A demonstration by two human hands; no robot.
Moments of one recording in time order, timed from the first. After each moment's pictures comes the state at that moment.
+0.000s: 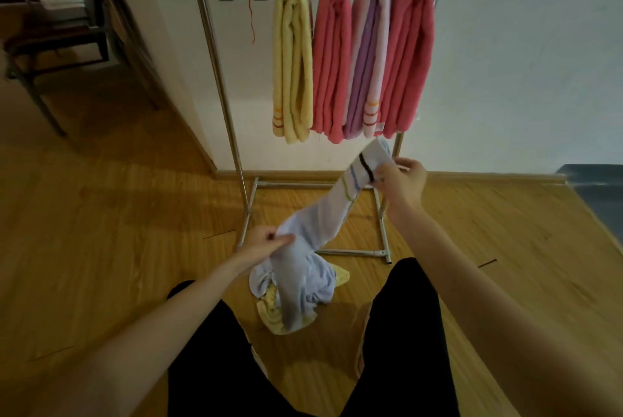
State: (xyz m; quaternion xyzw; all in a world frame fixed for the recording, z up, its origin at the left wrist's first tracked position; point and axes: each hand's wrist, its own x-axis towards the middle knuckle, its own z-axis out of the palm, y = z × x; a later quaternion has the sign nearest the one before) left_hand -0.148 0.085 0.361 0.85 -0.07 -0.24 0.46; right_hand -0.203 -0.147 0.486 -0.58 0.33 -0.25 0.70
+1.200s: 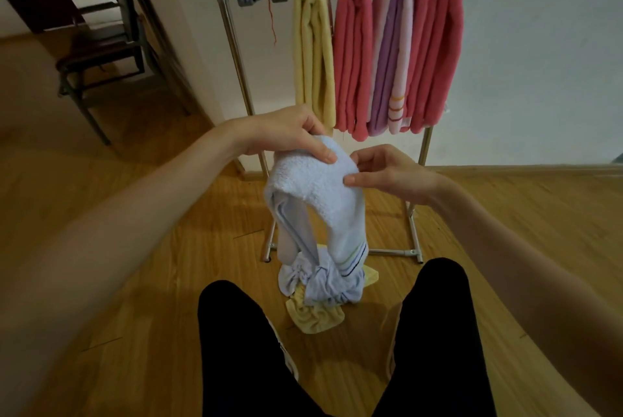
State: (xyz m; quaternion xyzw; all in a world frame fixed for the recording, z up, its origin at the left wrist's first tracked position) left_hand -0.122 0.055 0.611 0.86 -0.38 -0.24 0.25; right_hand -0.193 -0.143 0.520 -0.73 -0.16 0.13 0.65
